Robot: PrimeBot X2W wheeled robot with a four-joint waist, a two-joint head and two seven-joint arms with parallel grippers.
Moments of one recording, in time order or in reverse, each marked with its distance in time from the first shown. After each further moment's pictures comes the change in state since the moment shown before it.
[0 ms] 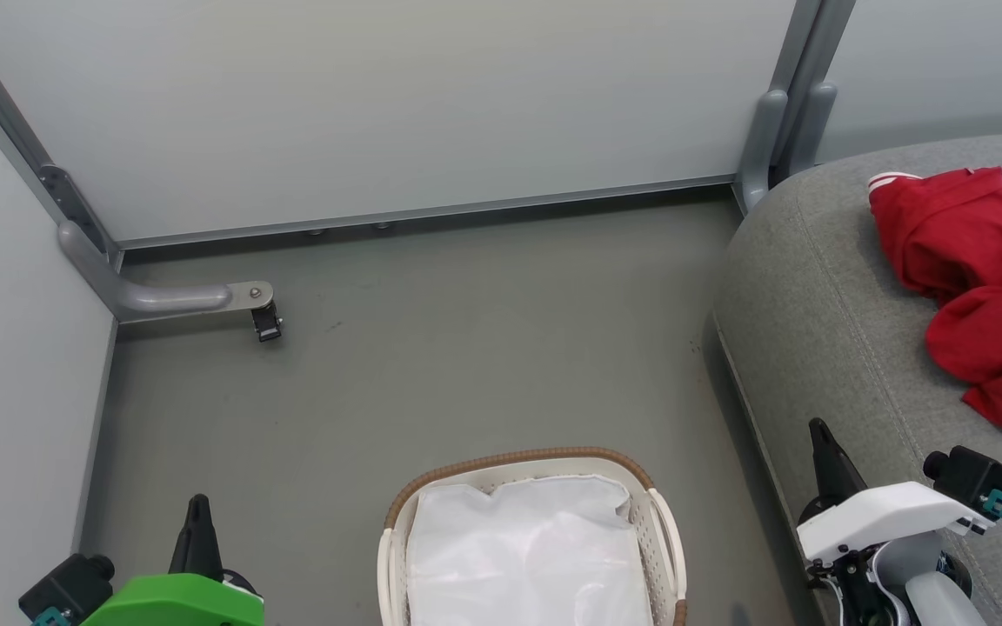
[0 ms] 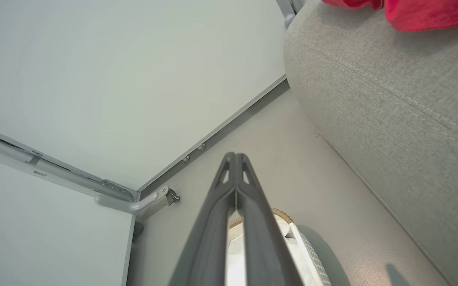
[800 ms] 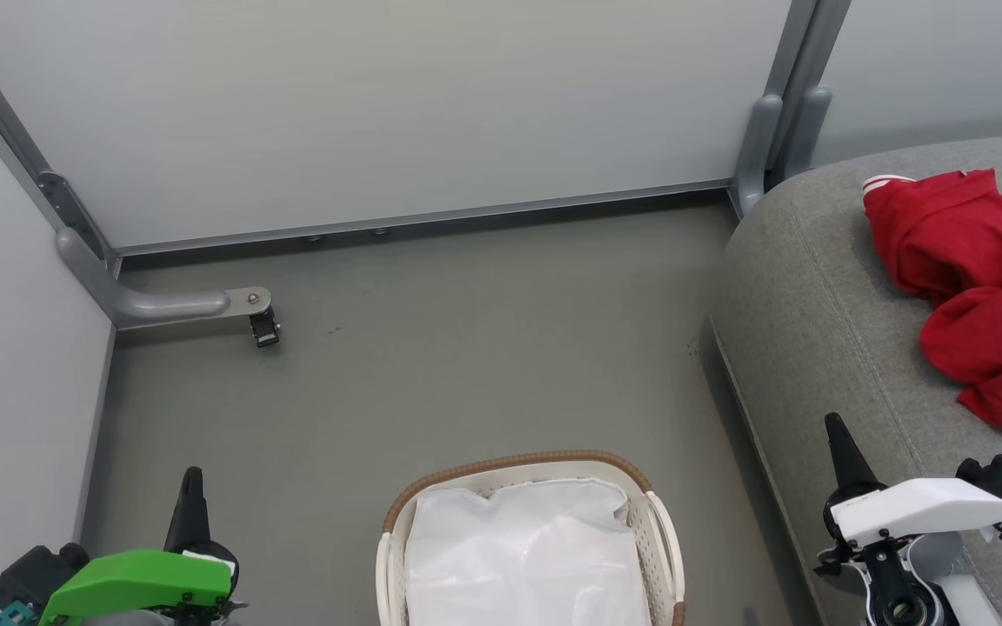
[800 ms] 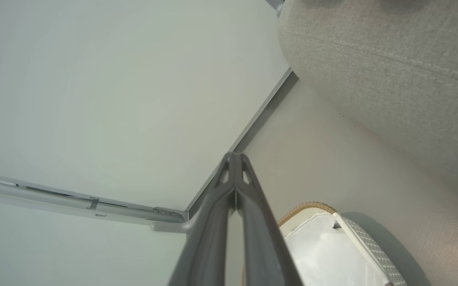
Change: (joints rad) left arm -0.034 0.001 0.026 -0.041 -0.302 -0.019 0.081; right arm 0.013 -0.002 -0.041 -0.057 0.300 0.000 0.079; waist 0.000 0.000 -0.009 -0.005
